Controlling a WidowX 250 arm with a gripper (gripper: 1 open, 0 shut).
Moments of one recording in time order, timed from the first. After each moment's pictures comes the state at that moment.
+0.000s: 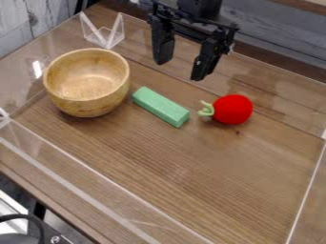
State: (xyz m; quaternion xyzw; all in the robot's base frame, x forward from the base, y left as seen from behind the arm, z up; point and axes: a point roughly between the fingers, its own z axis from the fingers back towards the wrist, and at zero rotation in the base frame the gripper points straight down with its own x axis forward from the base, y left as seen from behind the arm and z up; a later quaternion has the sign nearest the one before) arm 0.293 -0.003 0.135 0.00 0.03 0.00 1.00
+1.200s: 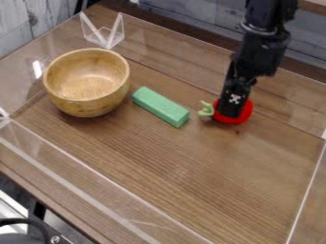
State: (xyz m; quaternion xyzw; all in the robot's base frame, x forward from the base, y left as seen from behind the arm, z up) arm 0.325 -0.063 0.065 -0.02 0.06 -0.61 0.79
